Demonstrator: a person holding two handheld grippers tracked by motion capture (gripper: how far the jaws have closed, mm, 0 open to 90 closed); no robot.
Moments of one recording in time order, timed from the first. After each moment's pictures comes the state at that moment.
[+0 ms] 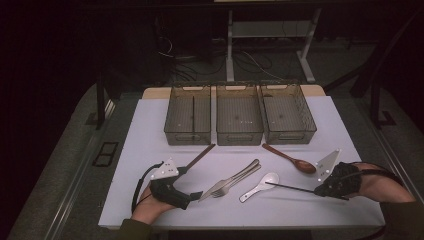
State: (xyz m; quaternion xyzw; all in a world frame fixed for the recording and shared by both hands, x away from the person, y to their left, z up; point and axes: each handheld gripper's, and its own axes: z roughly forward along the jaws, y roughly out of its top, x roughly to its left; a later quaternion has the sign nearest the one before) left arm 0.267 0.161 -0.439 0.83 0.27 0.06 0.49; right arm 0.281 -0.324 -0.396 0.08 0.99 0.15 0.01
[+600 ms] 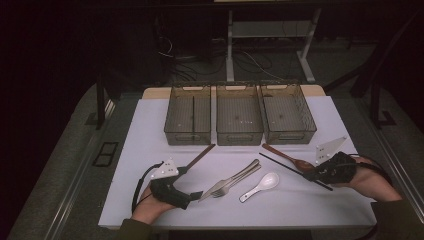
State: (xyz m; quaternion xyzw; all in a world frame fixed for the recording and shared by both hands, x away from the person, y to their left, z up) left arm 0.267 0.160 -0.439 0.83 0.28 0.06 0.49; right arm 0.296 -0.317 -0.385 0.17 0.95 0.26 0.05
